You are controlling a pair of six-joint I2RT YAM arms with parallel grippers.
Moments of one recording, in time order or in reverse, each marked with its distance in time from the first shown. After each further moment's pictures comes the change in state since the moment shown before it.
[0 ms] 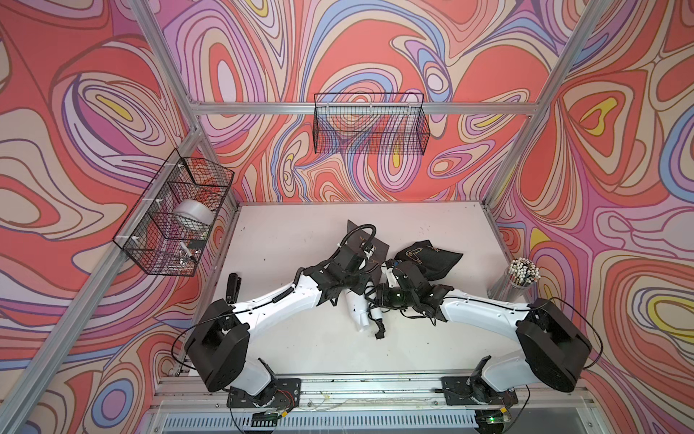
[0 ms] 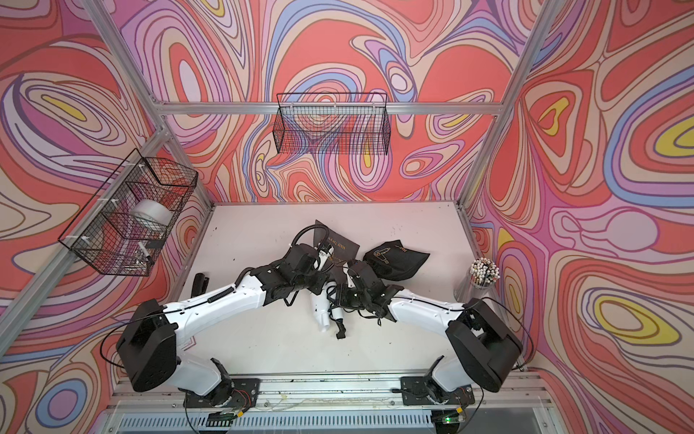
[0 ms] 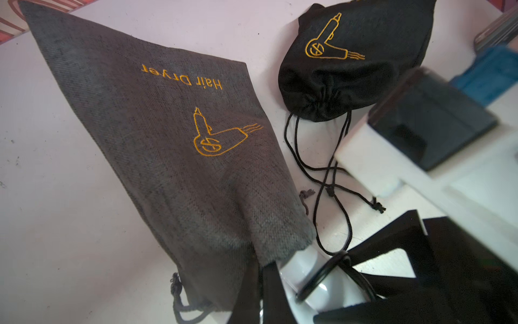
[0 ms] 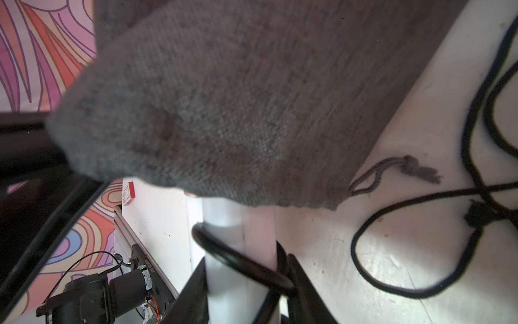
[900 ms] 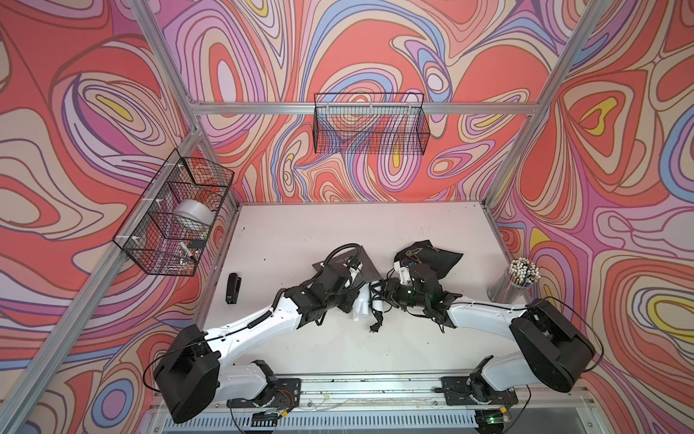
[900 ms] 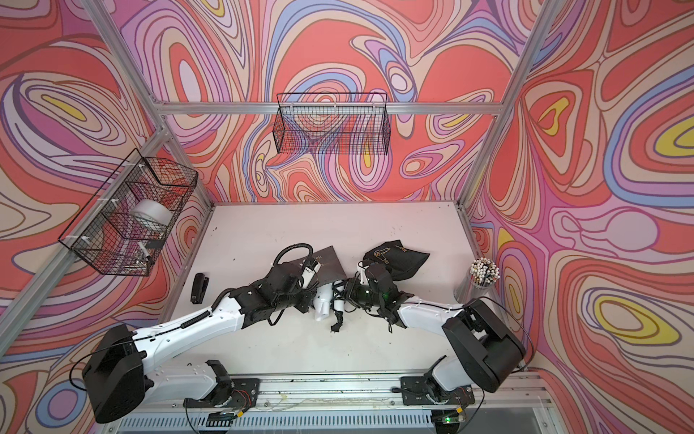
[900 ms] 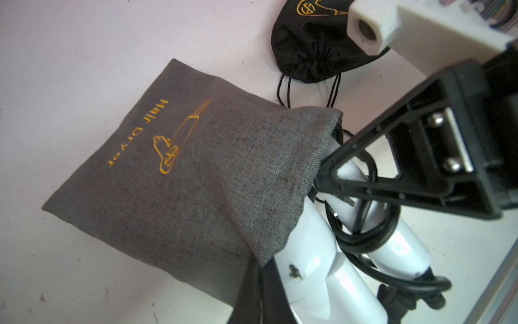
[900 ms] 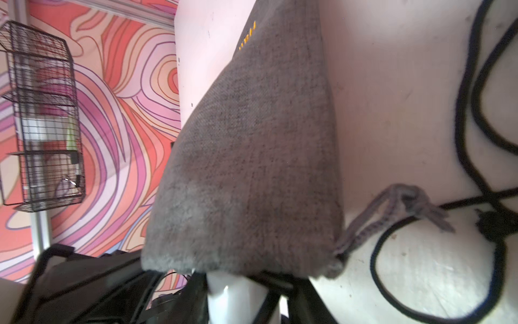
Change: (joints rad) left arm -0.023 -0.222 -0.267 0.050 0.029 -0.018; right arm -0.129 -0.007 -0.204 0.439 -0.146 0.313
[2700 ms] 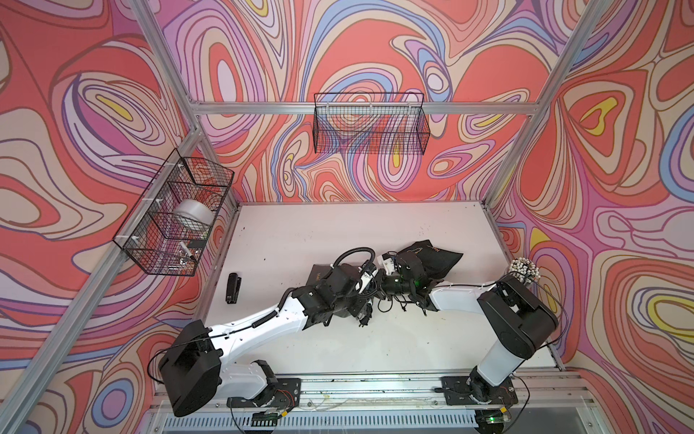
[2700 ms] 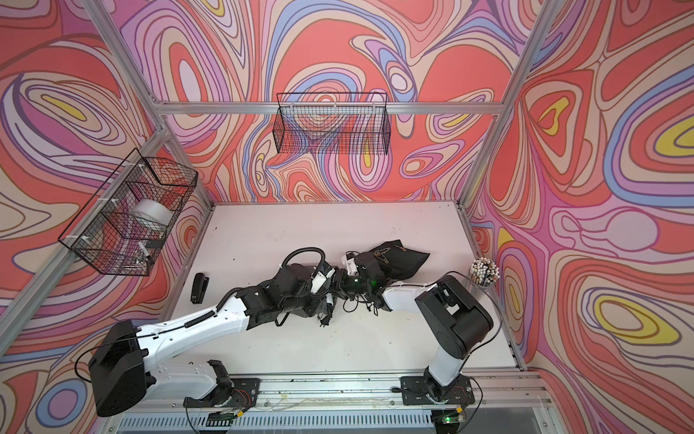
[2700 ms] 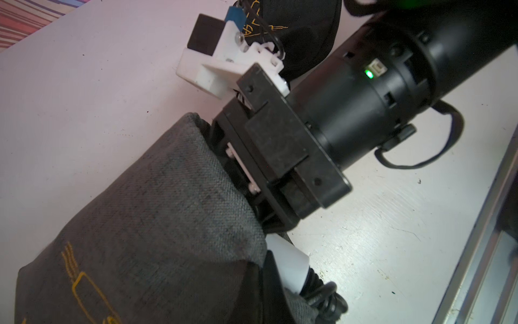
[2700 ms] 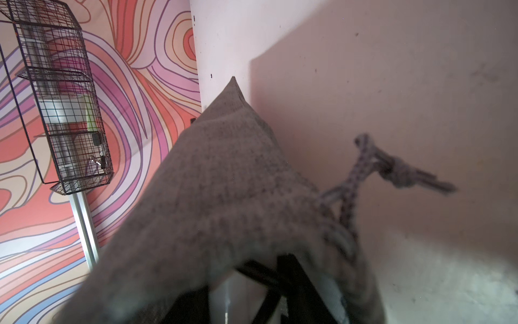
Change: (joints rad) left arm -0.075 0.034 0.068 0.012 0.023 0.130; right arm -0.002 0.237 0.203 0.031 -0.220 0.013
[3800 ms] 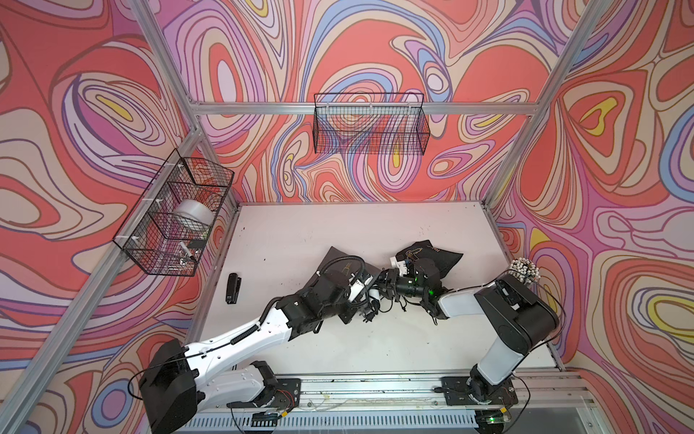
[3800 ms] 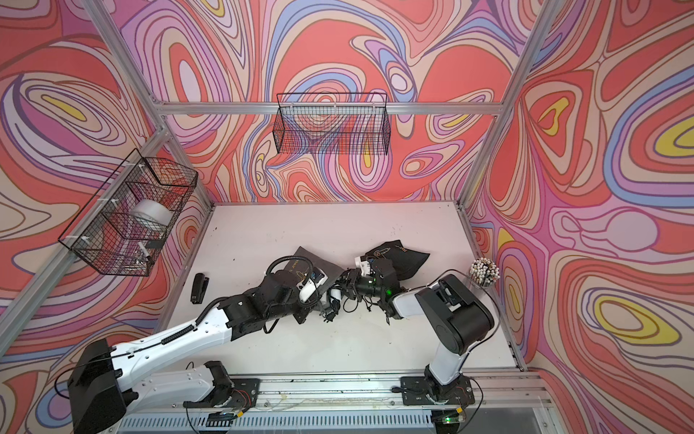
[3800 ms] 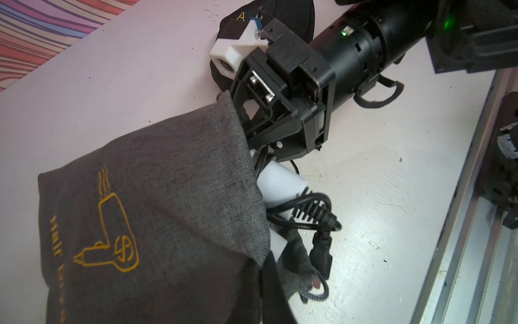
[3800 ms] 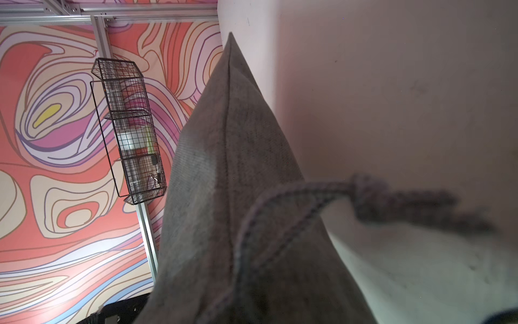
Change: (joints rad) left arm 0.000 -0.169 -0.099 -0.019 0.034 0.074; right arm -0.122 0.008 -0.187 0.382 -0.071 0.236
